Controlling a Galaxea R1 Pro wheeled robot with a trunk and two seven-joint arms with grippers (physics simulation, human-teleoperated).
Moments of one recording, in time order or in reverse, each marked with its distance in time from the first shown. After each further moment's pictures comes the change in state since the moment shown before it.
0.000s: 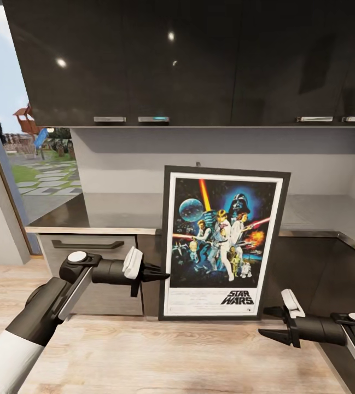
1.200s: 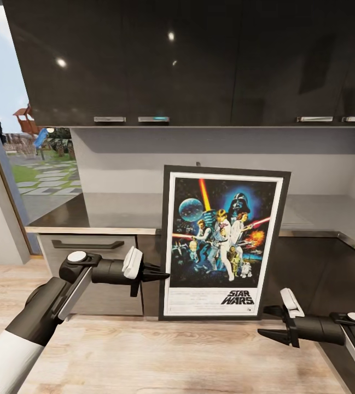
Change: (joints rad) left arm 0.000 0.000 0.002 -0.001 0.002 0.000 -0.003; right arm -0.003 0.005 0.000 0.000 -0.002 -0.027 0.000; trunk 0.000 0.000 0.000
